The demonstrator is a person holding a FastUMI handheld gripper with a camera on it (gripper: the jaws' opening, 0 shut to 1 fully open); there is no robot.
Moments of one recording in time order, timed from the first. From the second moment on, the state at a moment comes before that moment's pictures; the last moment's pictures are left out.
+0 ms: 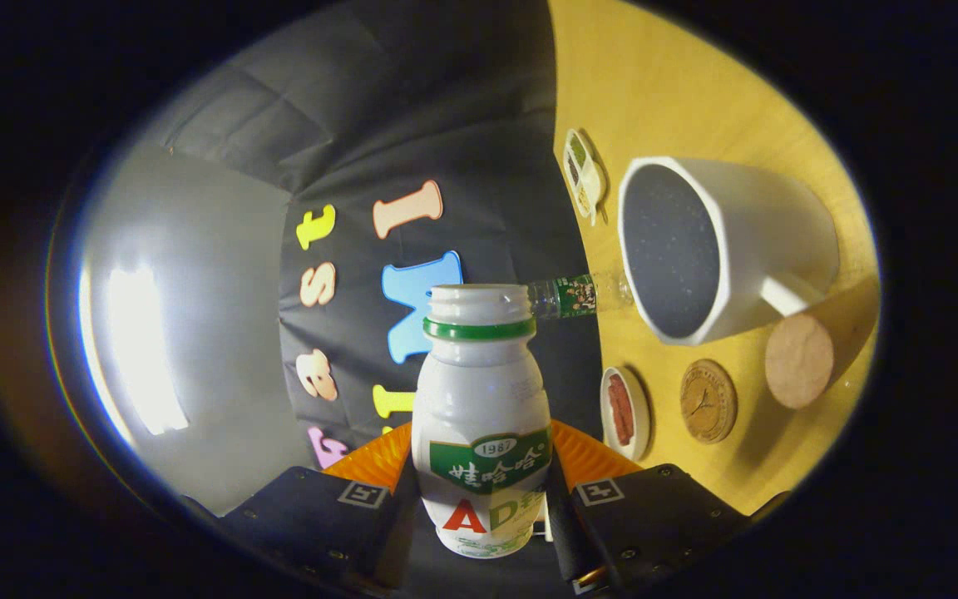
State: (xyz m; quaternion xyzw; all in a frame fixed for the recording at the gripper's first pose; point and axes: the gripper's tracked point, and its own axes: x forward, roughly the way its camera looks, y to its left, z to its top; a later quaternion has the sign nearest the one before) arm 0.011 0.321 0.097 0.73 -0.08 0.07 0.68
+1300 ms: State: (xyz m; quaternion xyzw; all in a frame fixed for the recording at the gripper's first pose) arm 0.104 0.352 0.045 0.04 0.07 -0.08 0.99
